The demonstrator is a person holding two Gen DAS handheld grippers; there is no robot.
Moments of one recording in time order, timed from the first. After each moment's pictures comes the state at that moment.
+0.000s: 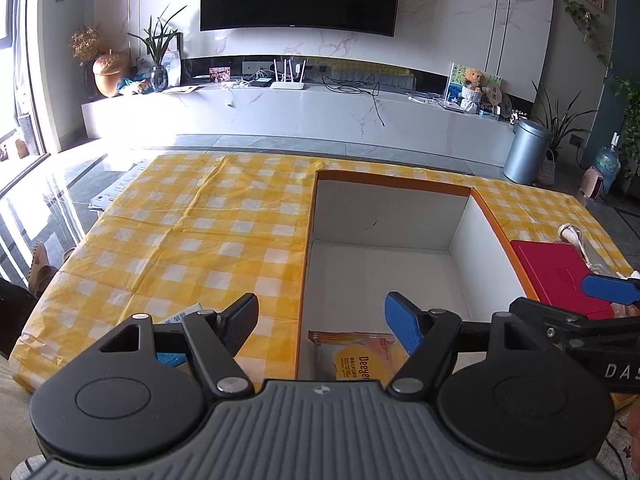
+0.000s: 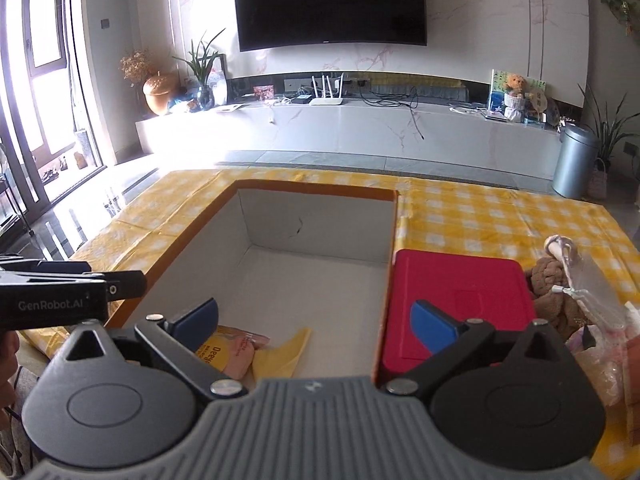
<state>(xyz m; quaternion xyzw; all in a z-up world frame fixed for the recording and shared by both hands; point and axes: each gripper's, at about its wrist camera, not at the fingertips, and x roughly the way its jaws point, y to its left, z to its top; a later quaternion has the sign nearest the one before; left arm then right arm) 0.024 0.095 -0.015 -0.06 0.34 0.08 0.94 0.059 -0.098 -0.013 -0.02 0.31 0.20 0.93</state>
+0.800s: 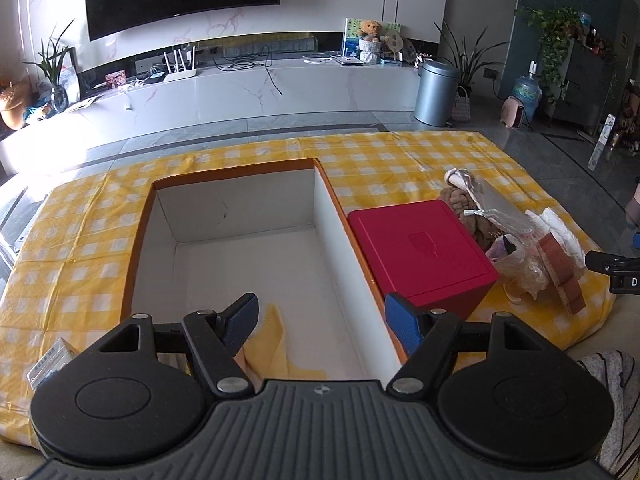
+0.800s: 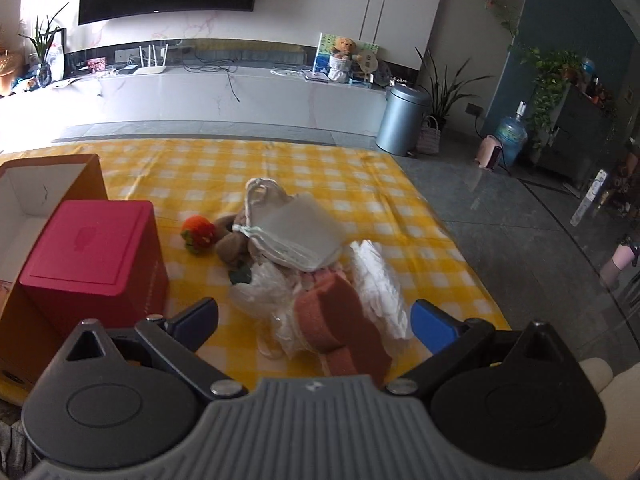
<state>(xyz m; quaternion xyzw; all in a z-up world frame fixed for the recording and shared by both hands) 0.053 -0.021 -0.001 0.01 0.39 -0.05 0.92 0.055 -0.324 -0.004 -0.07 0.37 -0.05 0.93</state>
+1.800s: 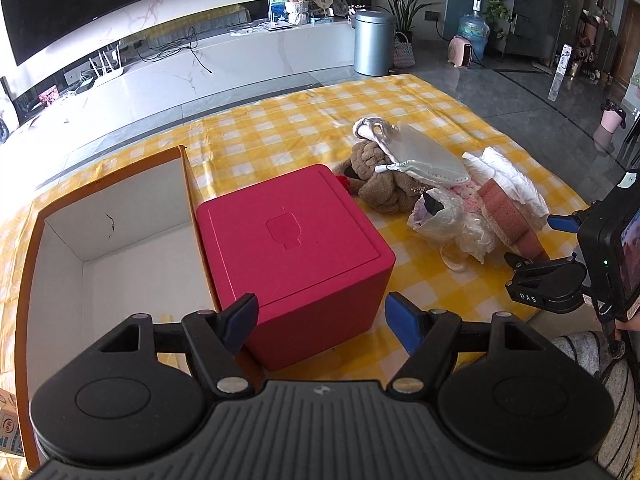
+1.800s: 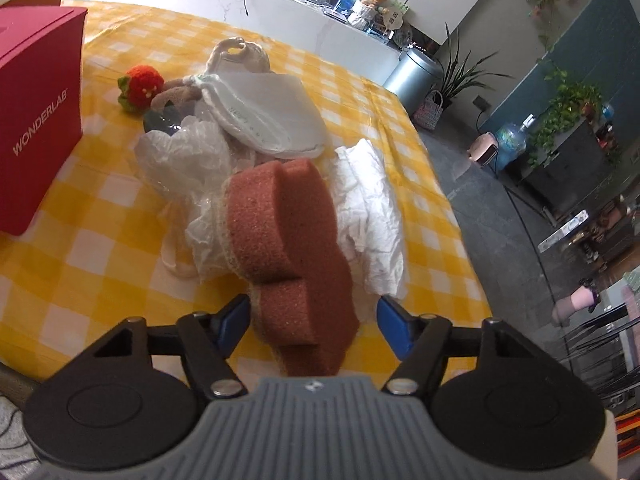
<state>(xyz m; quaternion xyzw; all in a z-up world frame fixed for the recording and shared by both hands) 0.082 -0.122 -0.030 0.07 0.43 -0.12 0.89 0.100 -0.337 -0.111 -0.23 0.43 -0.06 0.87</state>
